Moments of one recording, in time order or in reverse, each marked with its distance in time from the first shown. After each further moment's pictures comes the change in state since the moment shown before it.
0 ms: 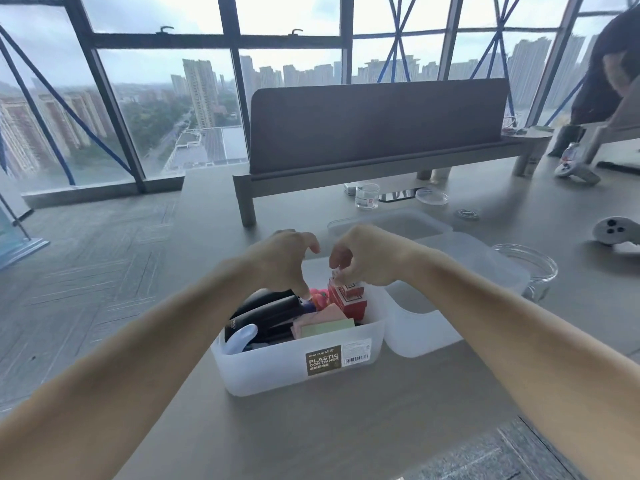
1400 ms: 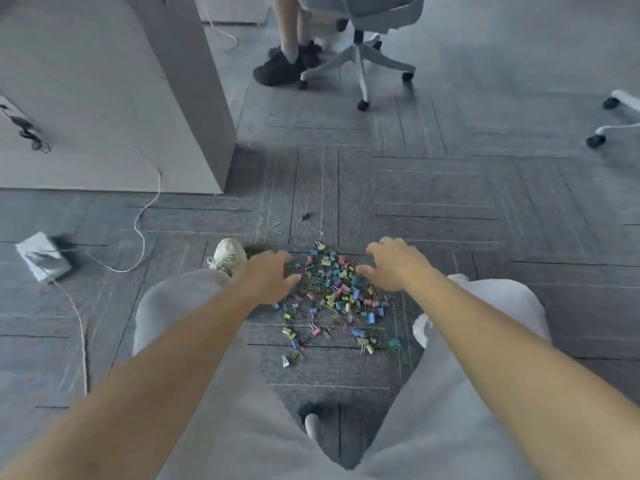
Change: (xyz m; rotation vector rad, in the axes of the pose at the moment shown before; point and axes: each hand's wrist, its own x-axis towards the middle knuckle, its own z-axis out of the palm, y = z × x) left_hand -0.142 0.506 0.460 0.118 -0.645 0.863; right_hand -0.690 0.217 0.314 0.178 -0.132 1.508
